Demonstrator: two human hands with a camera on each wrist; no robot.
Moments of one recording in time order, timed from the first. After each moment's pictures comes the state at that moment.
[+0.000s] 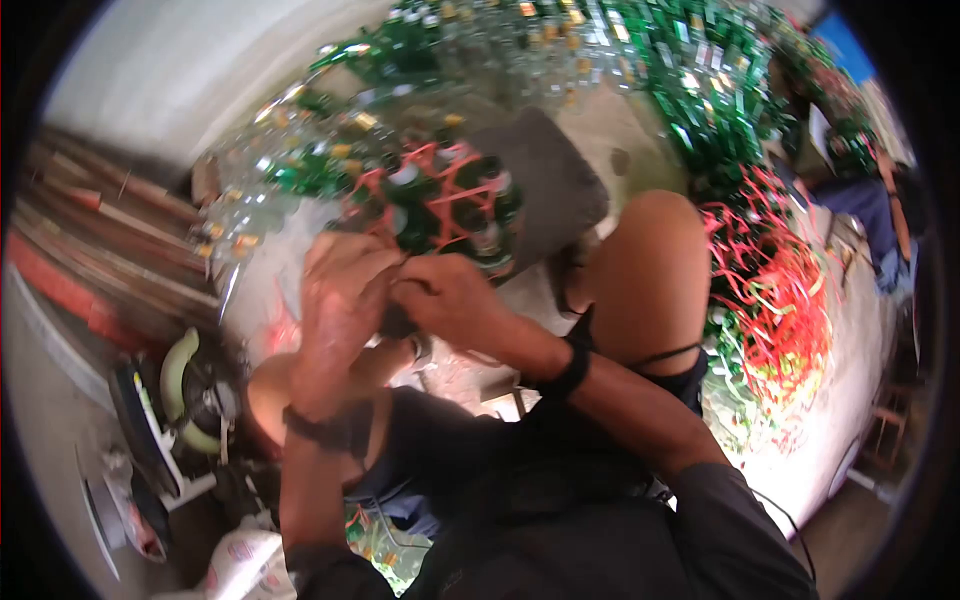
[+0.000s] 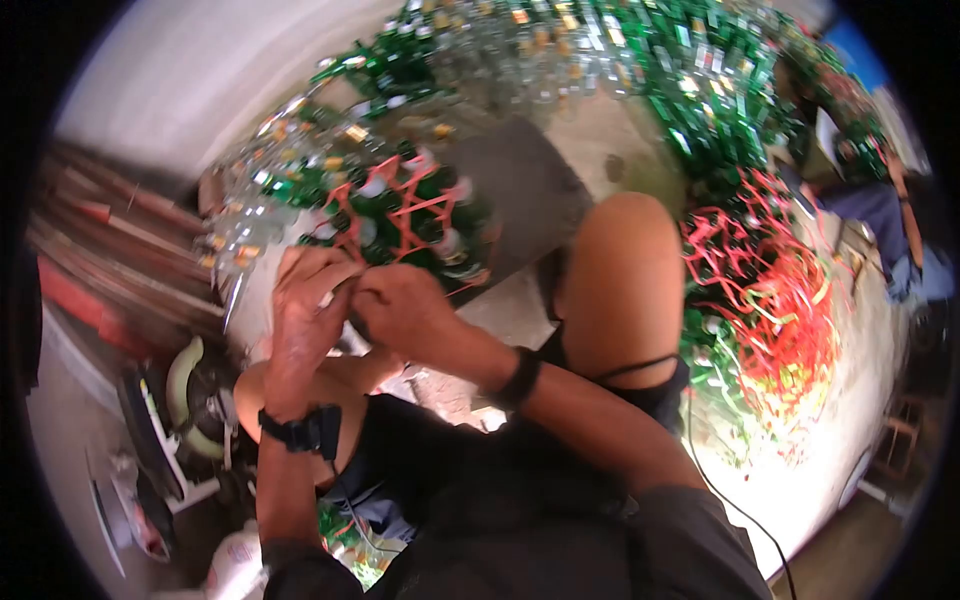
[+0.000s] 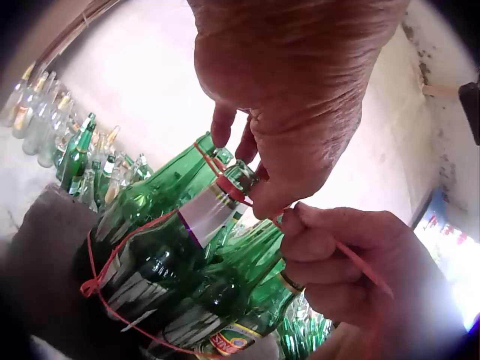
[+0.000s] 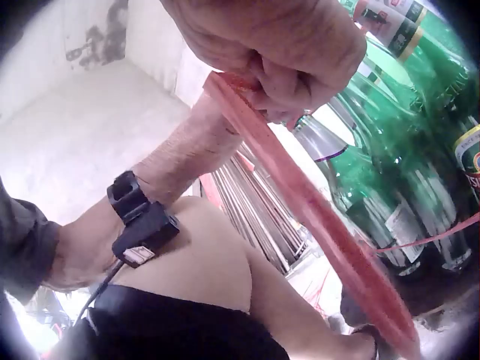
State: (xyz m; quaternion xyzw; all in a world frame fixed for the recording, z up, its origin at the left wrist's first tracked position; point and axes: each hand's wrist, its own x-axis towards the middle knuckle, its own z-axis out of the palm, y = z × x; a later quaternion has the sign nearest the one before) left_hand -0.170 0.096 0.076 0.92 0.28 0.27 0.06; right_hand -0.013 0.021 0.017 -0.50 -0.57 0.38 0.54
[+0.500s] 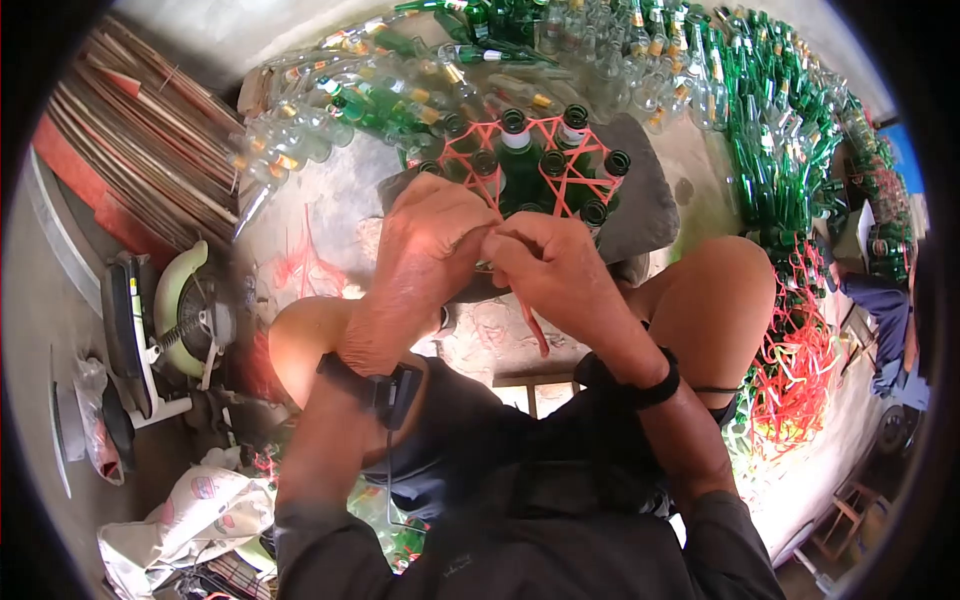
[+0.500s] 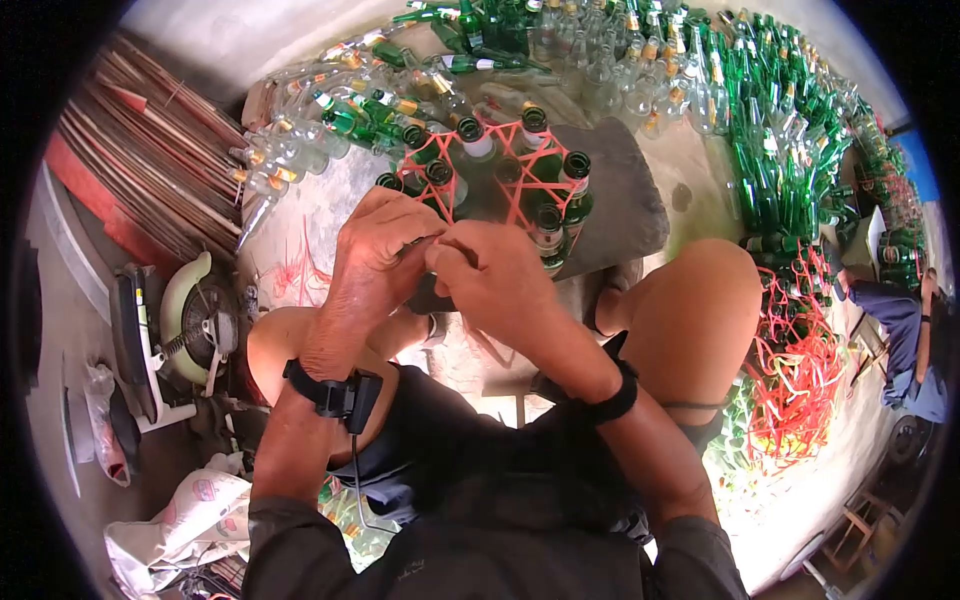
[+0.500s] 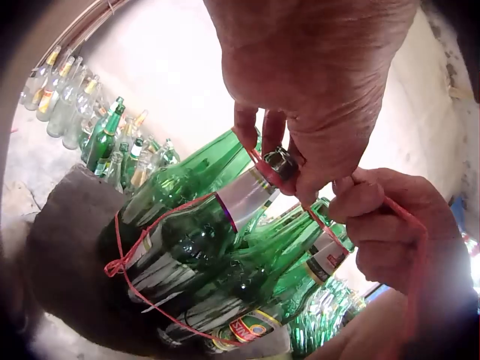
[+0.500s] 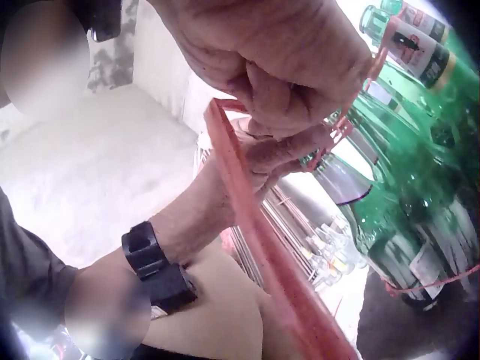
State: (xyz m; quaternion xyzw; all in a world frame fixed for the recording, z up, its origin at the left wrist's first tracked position) left_hand -0.175 0.098 0.051 0.86 0.32 0.37 0.16; right_hand -0.001 0.030 0.057 -0.51 -0.53 0.50 0.45
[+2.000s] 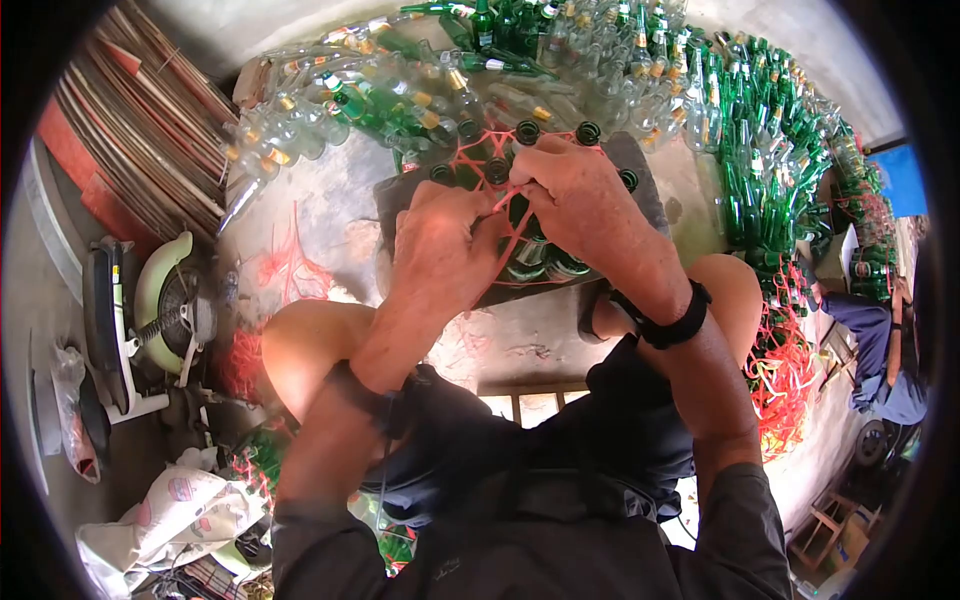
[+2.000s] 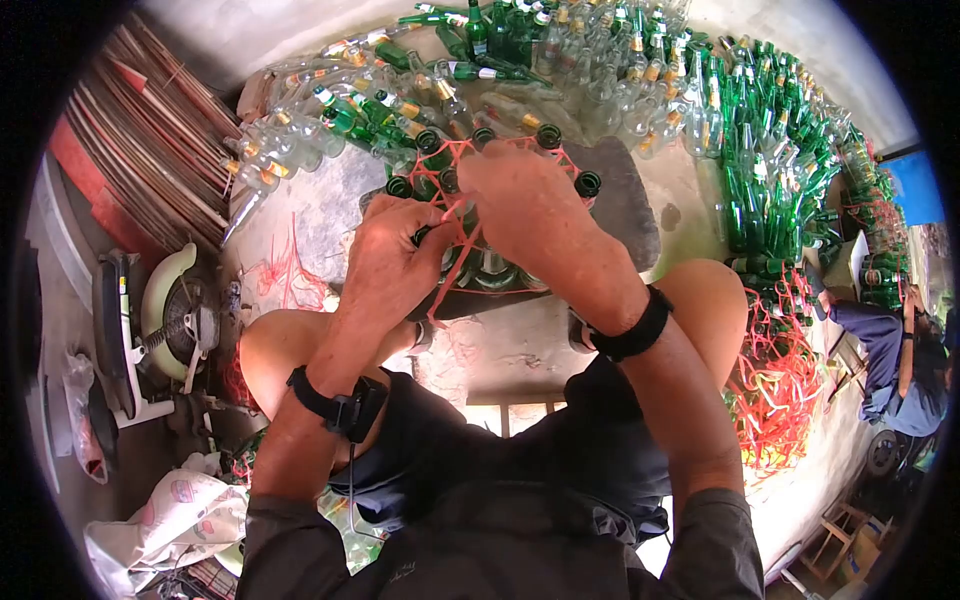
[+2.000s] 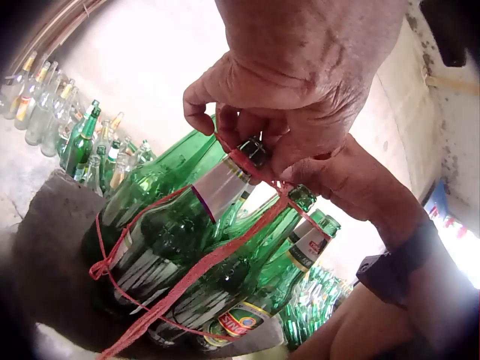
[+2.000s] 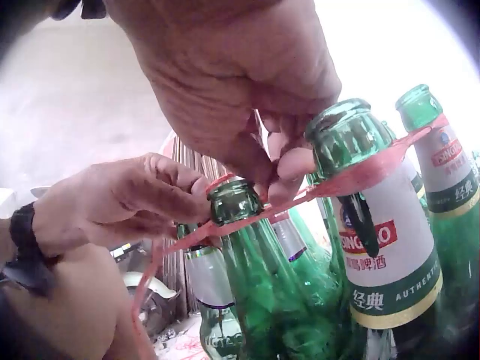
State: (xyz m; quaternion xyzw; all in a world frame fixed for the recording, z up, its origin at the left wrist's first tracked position) left_hand -0.165 0.088 0.042 0.76 0.50 0.35 0.24; right_hand 0.036 0.103 0.061 -0.48 -0.81 0.11 0.32
